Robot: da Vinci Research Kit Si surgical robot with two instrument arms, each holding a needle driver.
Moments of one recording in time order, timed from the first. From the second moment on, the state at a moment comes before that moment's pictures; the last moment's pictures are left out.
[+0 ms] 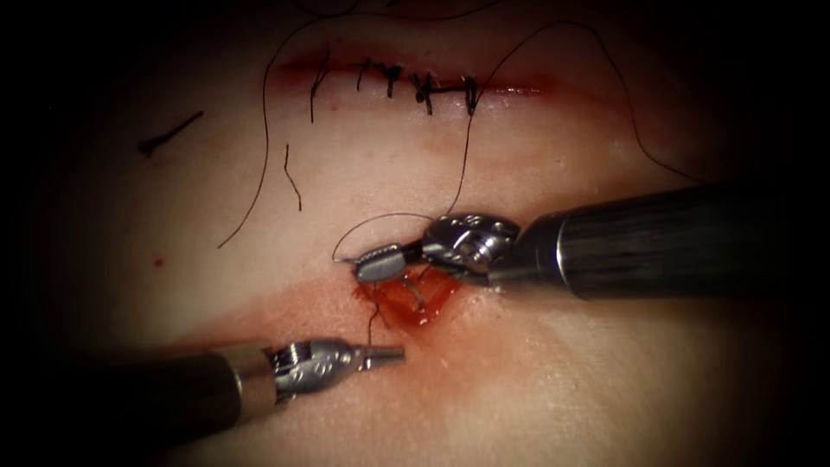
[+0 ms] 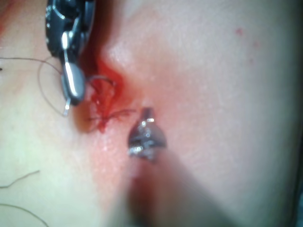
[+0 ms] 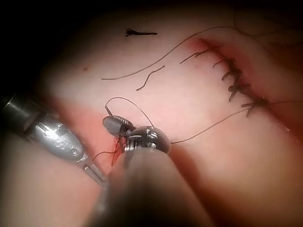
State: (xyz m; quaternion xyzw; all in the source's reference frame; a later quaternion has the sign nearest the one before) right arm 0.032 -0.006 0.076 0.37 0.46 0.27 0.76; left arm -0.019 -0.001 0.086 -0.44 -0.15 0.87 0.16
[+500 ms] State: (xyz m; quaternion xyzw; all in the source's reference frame) right arm 0.031 -0.002 0.071 0.38 0.50 0.26 0.73; left arm -0.018 -0.001 0.085 -0.44 -0.15 0.87 0.16
